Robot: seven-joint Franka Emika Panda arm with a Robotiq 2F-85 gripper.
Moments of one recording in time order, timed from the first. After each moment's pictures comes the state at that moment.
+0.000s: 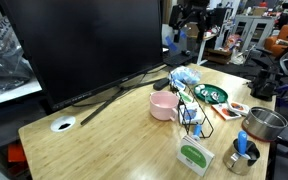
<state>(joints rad) 0.03 0.07 0.05 -1.84 0.13 1.90 0.50</state>
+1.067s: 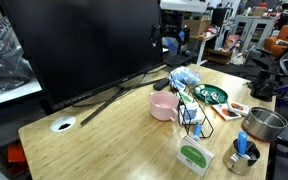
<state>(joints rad) 0.05 0.36 0.01 -1.59 0.12 1.93 0.77</state>
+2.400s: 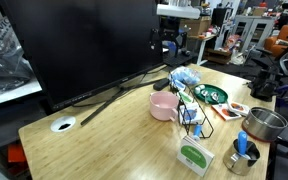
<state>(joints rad) 0.04 0.42 -0.02 -1.55 0.16 1.96 0.82</state>
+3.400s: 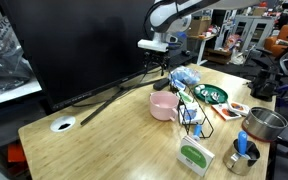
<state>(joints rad) 0.03 0.88 -0.10 -1.12 0.18 2.01 1.20</state>
